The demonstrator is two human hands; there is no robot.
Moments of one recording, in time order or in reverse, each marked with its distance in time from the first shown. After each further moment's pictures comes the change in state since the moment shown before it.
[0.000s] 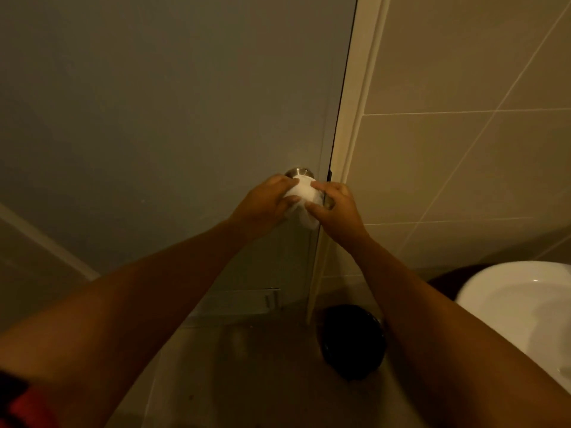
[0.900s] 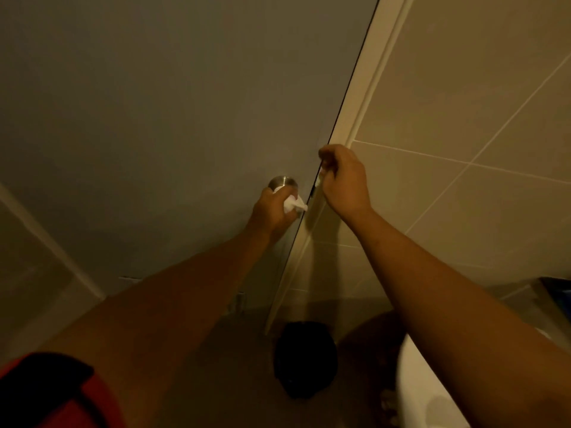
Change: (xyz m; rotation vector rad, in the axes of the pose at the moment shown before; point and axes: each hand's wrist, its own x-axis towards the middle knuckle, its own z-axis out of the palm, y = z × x) left_hand 0.019 0.039 0.057 -0.392 0.218 -0.402; right_hand 0.049 -0.057 -0.067 -0.302 0.157 -0.397
